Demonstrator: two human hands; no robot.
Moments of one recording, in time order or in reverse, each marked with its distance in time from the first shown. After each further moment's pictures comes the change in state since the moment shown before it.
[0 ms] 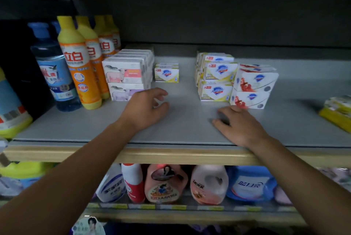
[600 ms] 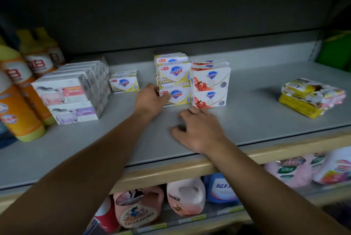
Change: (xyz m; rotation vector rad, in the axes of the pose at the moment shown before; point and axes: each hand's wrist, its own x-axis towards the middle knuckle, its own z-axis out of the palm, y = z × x) left_hand 0.110 0.047 0.133 -0.082 0.002 -0.211; right_hand 0.007 0.008 0.011 0.040 0.090 -0.028
